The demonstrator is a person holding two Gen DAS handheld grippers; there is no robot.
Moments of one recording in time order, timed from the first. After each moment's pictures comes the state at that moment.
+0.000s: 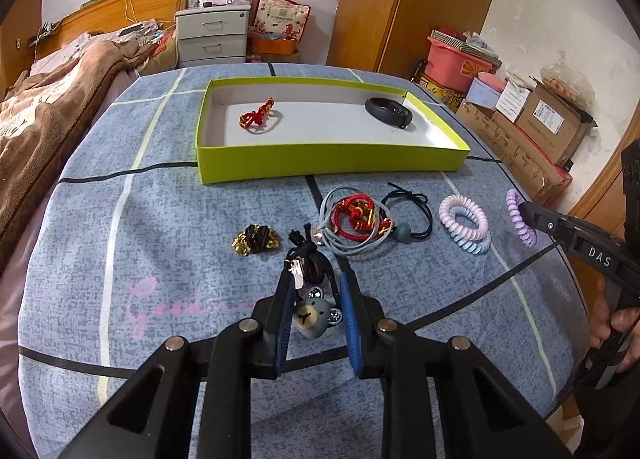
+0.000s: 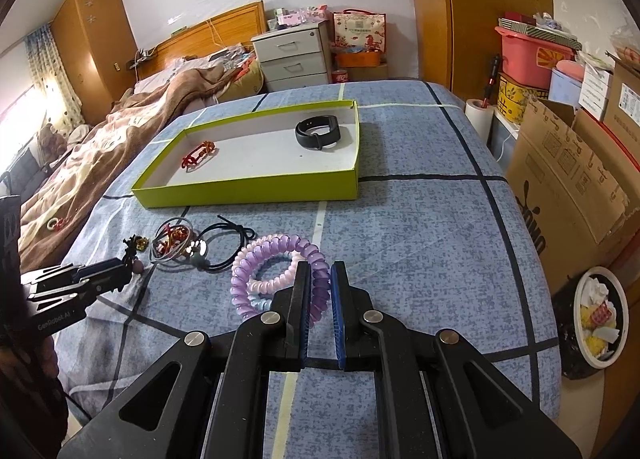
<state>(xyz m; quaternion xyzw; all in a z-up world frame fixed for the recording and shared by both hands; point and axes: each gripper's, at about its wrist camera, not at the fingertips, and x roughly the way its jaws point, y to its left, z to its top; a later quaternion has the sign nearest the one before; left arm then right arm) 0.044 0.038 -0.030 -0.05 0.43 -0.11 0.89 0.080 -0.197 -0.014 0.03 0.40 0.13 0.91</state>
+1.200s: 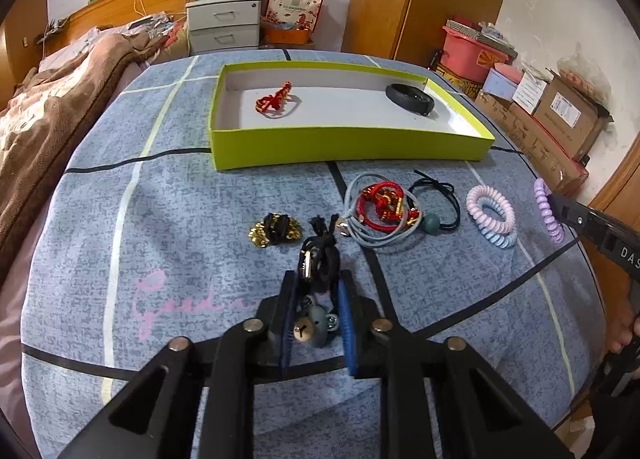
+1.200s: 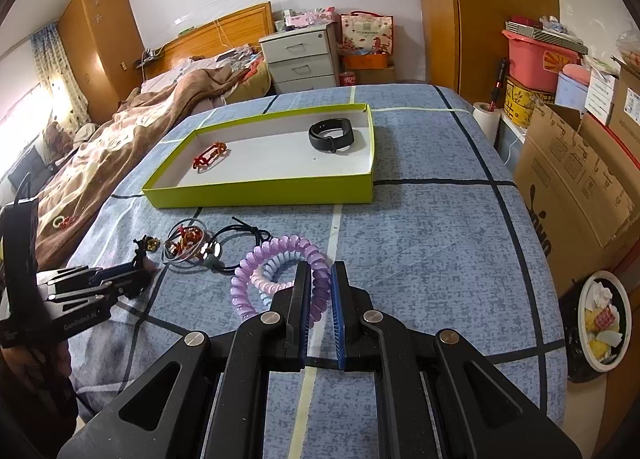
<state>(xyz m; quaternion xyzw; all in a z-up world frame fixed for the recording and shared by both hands) 0.051 0.040 -0.041 -0.04 0.45 -0.09 0.89 0.077 -0.188 -0.009 0.03 0.40 0.14 0.90</state>
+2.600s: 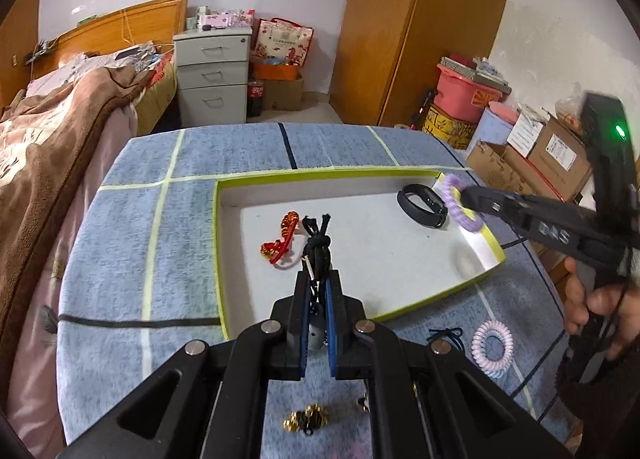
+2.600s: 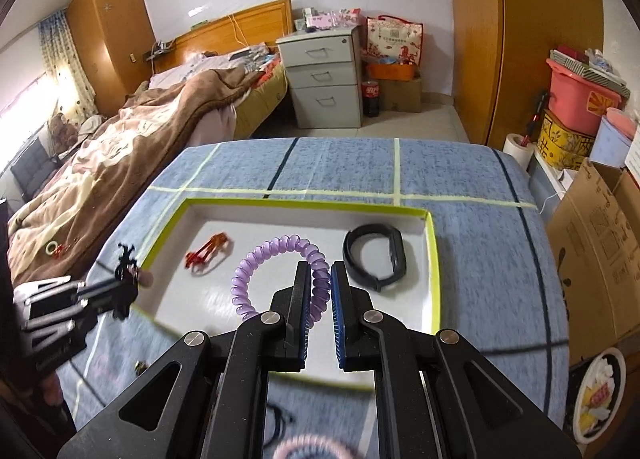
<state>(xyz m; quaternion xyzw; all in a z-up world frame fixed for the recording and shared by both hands) 0.151 0.057 0.009 -0.04 0.40 -0.12 0.91 0.224 -0.128 0.016 0.01 0.41 0.17 0.90</state>
